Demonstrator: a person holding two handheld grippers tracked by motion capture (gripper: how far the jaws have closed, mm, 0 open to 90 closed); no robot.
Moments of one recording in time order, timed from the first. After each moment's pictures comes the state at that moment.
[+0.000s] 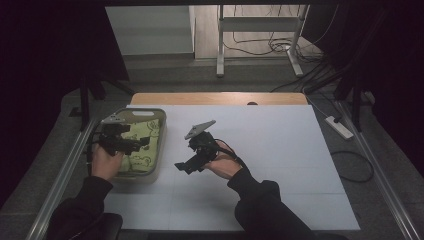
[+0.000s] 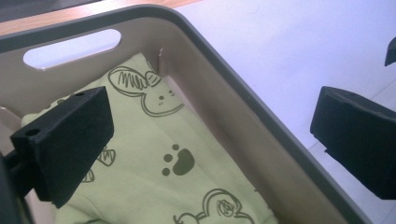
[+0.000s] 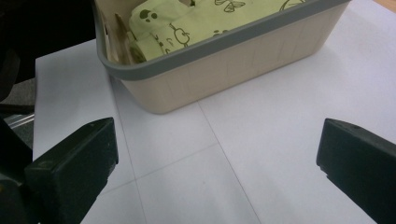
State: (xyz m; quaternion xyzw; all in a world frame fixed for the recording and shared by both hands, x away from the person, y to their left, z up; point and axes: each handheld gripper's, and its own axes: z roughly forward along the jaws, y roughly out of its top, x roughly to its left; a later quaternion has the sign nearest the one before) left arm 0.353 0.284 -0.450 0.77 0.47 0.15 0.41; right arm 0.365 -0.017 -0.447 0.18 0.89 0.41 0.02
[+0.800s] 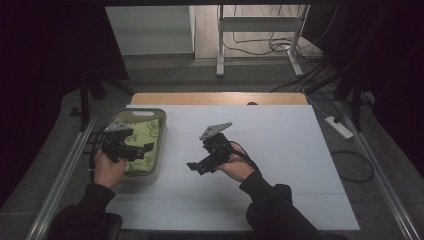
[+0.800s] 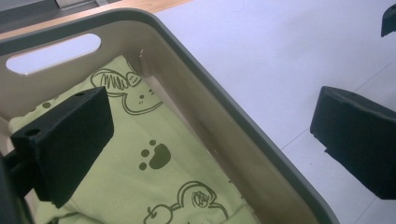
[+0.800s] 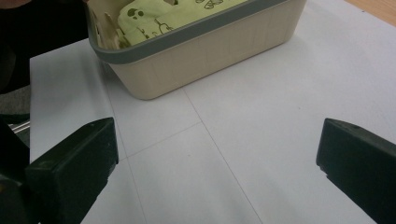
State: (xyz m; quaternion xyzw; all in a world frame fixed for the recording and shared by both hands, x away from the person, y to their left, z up) left arm 0.332 0.265 -0.447 0.78 0.45 0.17 0.40; right arm 0.360 -0.054 -0.444 0.20 0.88 0.42 0.04
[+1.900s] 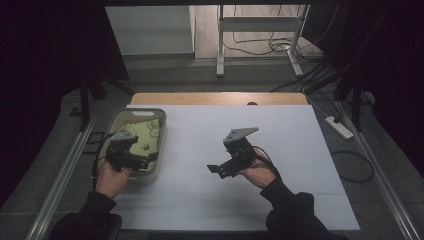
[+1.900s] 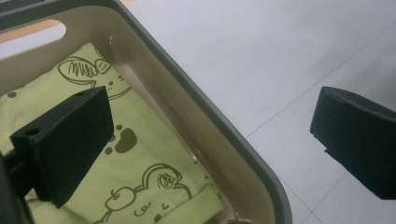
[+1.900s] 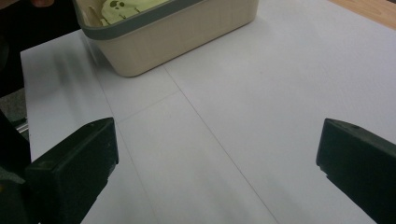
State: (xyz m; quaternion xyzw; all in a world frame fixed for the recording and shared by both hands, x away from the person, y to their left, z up) left arm 0.310 0.248 -0.449 0.79 0.44 0.16 0.40; right arm 0.346 -0.114 -0.437 0.24 0.87 0.42 0.06
